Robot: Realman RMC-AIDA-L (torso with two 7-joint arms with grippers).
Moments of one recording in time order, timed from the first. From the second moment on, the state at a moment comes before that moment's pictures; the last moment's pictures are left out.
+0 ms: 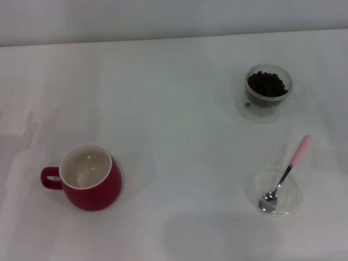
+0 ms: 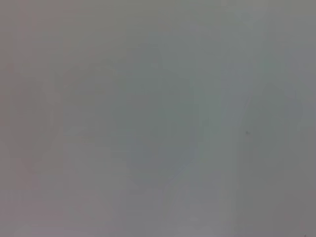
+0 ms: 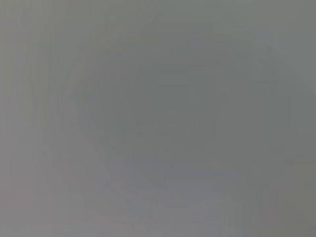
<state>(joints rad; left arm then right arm) -0.40 -2.08 0.38 -0.09 -2.05 -1.45 2.82 0.33 2.00 0.05 -0.14 1.94 1.20 -2.74</state>
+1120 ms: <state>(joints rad) -0.36 -2.09 0.38 -0.09 -2.04 -1.51 2.82 0.31 2.00 0.04 -0.11 1.94 1.22 -2.69</state>
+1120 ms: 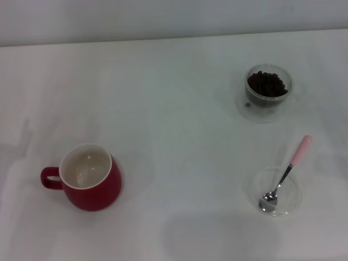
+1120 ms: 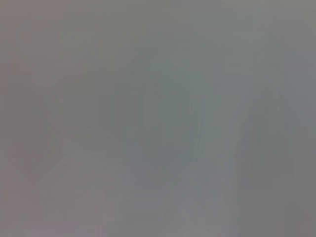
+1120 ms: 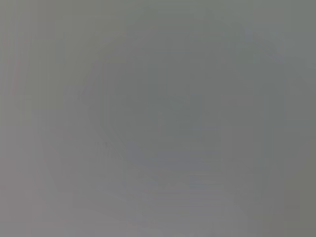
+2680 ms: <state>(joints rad) -0.05 -2.09 0.39 -0.12 -1.66 -1.55 2.83 0.33 2.00 0.06 -0.20 1.97 1.20 -2.69</state>
